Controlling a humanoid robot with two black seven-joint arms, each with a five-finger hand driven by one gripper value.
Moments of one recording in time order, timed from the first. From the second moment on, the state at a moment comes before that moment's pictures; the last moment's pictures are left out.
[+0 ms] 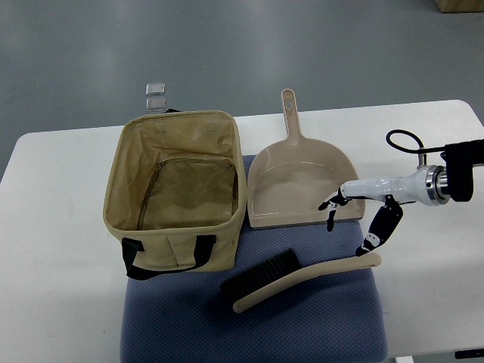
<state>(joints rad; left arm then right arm) 0.05 0.00 -0.09 -0.28 -0.07 -0.01 0.14 0.62 -0.81 0.67 1.67 -1.23 0.61 -0.19</state>
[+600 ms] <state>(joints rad) 0.05 0.00 -0.08 -0.28 -0.07 0.00 0.14 0.51 -0.76 0.67 1.67 -1.30 0.57 -0.22</state>
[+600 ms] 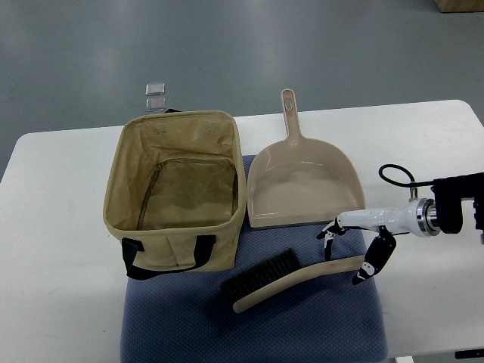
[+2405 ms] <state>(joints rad) 0.05 0.00 -0.08 -0.29 -0.07 0.00 0.14 0.44 -0.68 0.74 1.59 -1.43 0.48 -0.23</state>
